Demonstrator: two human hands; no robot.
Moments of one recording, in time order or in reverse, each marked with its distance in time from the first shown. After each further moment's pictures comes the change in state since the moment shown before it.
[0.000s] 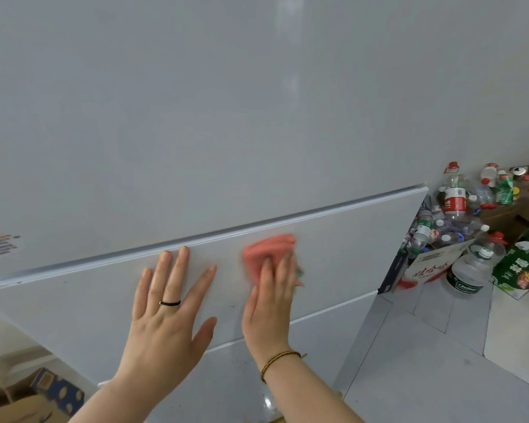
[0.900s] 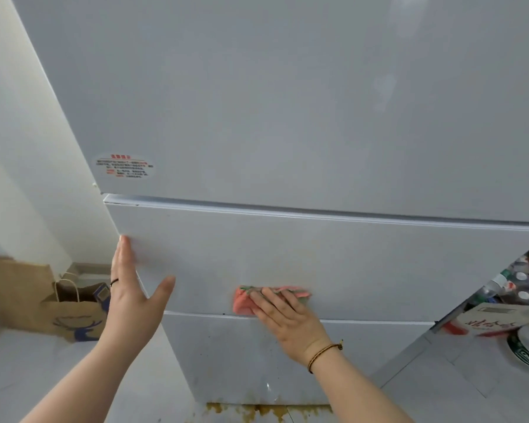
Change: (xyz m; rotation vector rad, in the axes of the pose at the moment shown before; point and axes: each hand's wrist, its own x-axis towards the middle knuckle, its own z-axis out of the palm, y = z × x) left_hand -0.066 -0.051 -0.022 -0.639 0.103 -1.060; right_hand -0.042 0.049 0.028 -0.377 -0.329 -1.133
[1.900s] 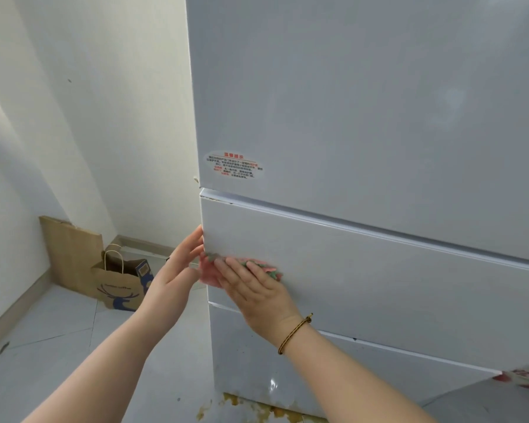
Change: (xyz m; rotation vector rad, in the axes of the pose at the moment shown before) left_hand 0.023 -0.015 -0.053 -0.448 -0.256 -0.065; right_hand 0.146 -0.058 -0.012 0.004 0.072 -0.044
